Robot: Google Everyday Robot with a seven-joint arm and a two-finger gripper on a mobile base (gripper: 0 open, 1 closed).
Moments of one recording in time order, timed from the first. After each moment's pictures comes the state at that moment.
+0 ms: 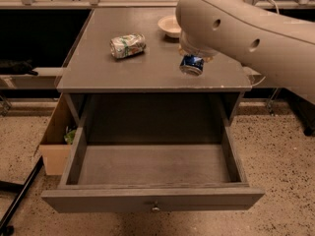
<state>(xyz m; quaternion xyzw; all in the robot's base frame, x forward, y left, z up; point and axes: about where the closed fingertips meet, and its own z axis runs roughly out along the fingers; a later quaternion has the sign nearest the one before) 0.644 -0.107 0.924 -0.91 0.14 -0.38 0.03</state>
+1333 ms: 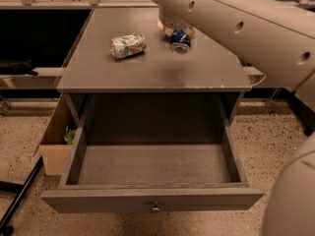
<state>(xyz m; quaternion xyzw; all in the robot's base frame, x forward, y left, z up) 0.731 -0.076 0.942 -0.92 0.11 -0.36 -0.05</state>
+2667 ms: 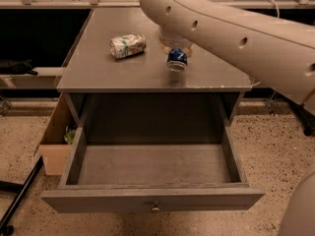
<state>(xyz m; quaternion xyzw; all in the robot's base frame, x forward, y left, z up) 0.712 -0.071 0.891 -0.94 0.11 -0.33 -0.03</state>
